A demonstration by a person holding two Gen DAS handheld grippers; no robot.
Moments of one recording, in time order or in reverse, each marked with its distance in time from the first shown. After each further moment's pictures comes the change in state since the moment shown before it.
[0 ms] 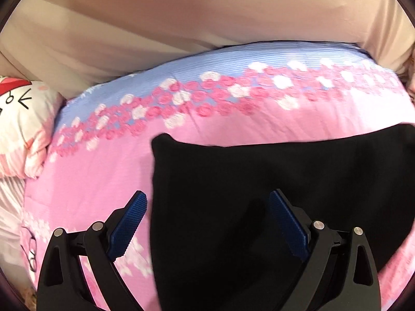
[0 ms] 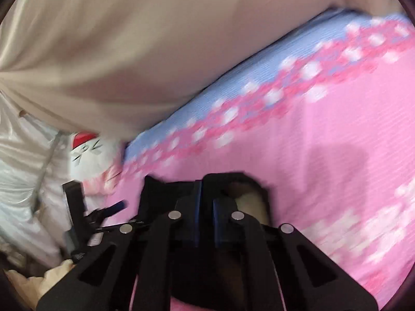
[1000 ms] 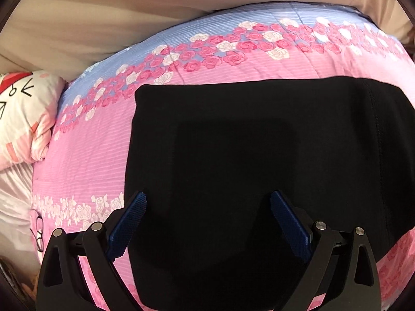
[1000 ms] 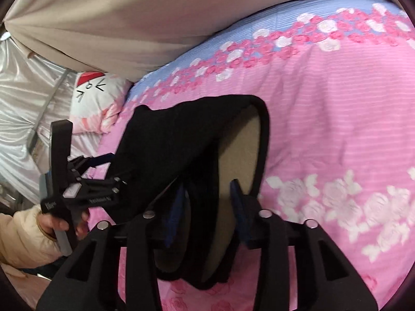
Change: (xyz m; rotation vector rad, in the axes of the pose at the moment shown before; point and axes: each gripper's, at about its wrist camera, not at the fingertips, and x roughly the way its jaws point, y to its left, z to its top) left arm -0.002 -0.039 -0.040 0.048 0.143 0.069; right arm 0.024 0.004 -0.027 -0.275 0.202 0.166
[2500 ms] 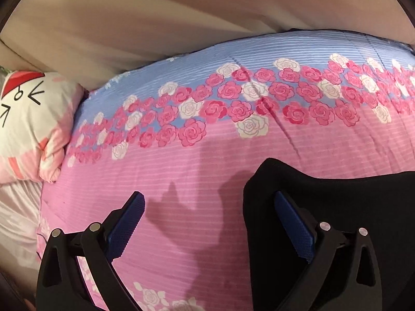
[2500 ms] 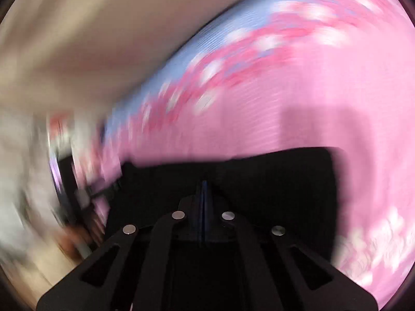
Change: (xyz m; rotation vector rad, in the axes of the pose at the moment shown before) left arm 0.075 0.104 0.079 -0.086 -0.077 0.107; right arm 0.001 0.009 0.030 0.350 -0.175 -0.154
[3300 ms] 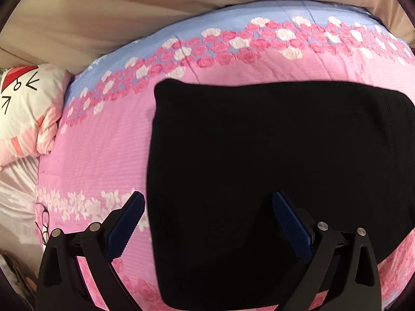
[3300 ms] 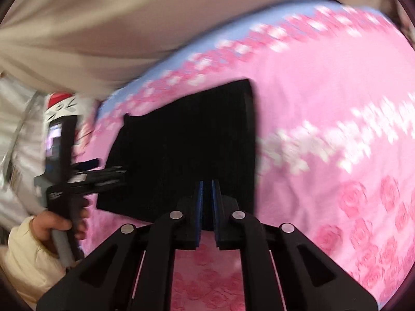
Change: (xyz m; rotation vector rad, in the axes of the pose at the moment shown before) left arm -0.090 -0.082 -0.070 0.060 0.138 -0.078; right arm -0.064 -0.001 -0.107 -0.230 0.071 -0.152
